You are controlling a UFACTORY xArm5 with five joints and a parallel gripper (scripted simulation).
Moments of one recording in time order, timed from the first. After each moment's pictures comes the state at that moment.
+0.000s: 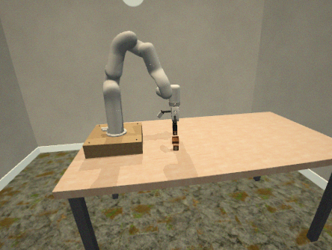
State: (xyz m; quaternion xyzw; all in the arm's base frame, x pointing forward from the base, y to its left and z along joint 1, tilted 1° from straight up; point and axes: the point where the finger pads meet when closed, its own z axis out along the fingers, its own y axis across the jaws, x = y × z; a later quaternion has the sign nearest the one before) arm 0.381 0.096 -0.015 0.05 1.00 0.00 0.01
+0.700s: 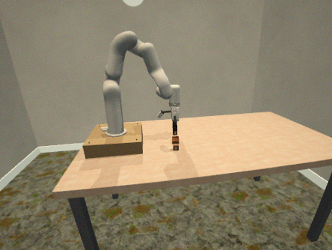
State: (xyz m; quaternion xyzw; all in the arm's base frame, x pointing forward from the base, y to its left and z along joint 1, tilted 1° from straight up) arm 0.381 0.096 -0.016 0.05 1.00 0.00 0.01
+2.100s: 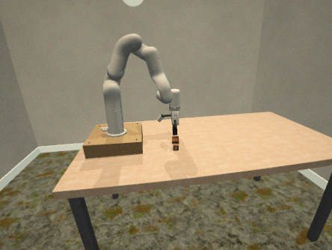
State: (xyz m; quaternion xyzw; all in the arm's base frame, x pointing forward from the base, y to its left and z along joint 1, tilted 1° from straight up) arm 0.382 0.096 -0.044 0.05 1.00 0.00 0.01
